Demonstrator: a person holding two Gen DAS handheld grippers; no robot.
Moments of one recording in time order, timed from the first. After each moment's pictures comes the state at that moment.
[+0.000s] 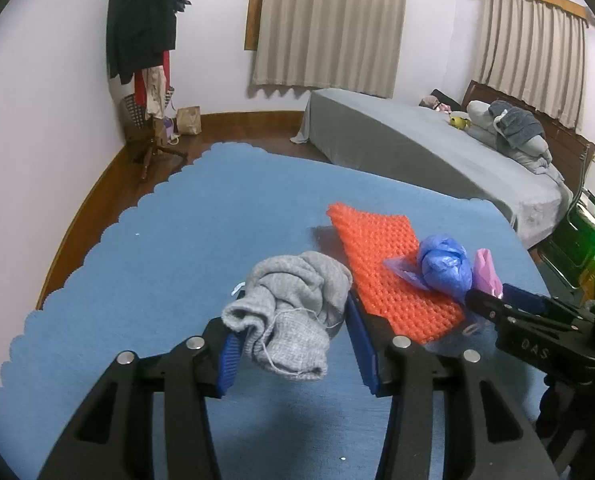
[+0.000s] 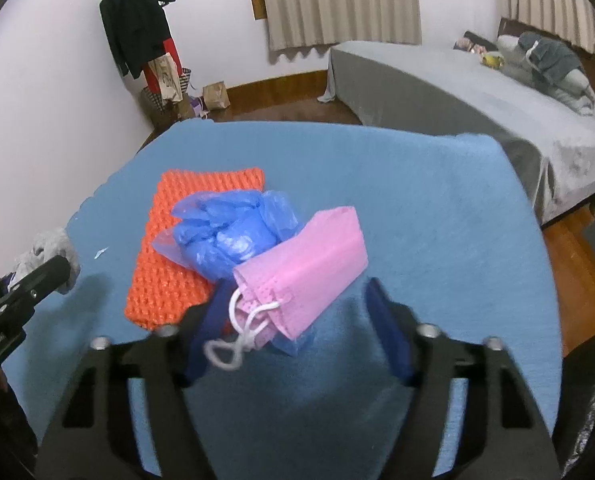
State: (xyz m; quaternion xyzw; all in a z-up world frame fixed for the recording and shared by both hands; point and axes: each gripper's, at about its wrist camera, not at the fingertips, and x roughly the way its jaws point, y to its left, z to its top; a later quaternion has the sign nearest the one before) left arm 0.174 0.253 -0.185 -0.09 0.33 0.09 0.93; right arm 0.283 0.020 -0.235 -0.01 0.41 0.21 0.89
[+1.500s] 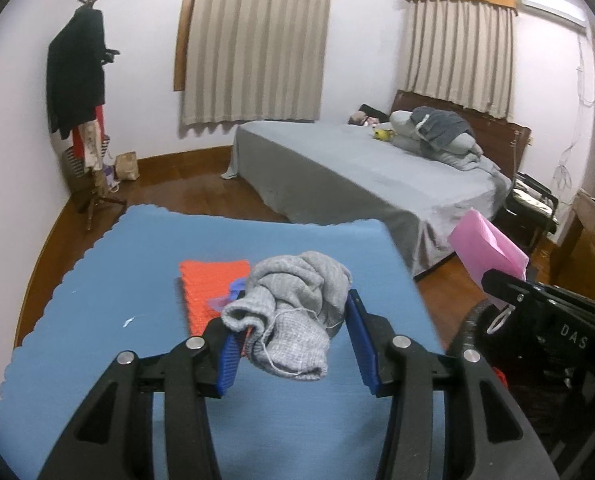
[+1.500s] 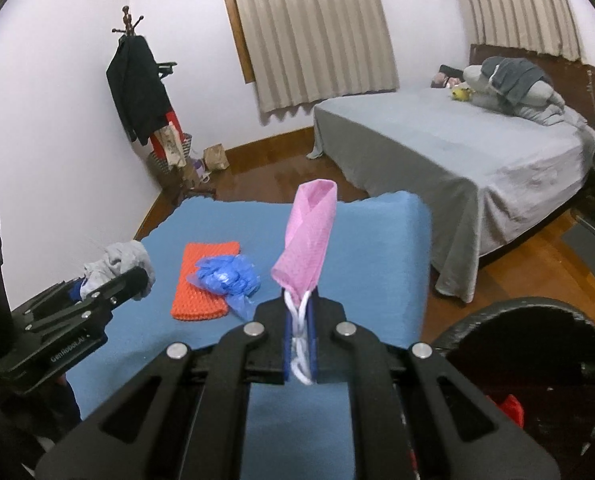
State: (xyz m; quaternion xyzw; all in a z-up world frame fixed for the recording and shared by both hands) left arm 0.142 0.117 -0.096 -0.04 0.28 -0.03 0.96; right arm 0.184 -0.124 -0.106 0.04 0.31 0.19 0.93
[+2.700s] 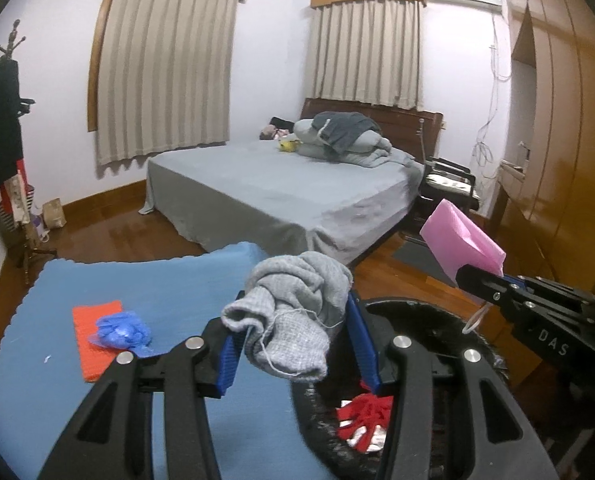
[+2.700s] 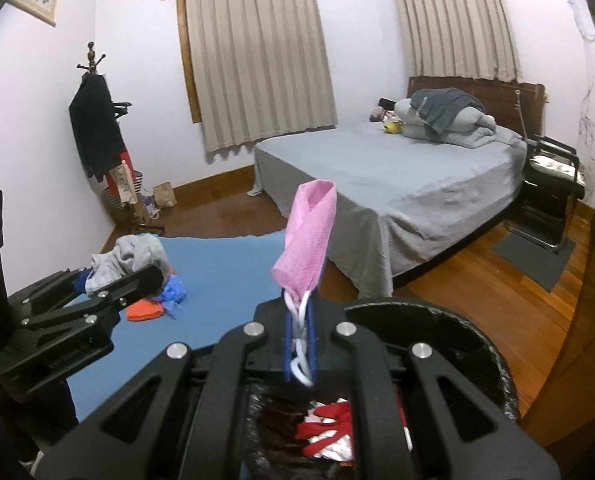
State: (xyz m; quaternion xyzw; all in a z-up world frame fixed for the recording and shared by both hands) left arm 0.097 -0.033 -0.043 0.00 0.24 -0.17 0.95; right arm 0.098 -0.262 -0.066 0.04 0.26 0.09 0.96
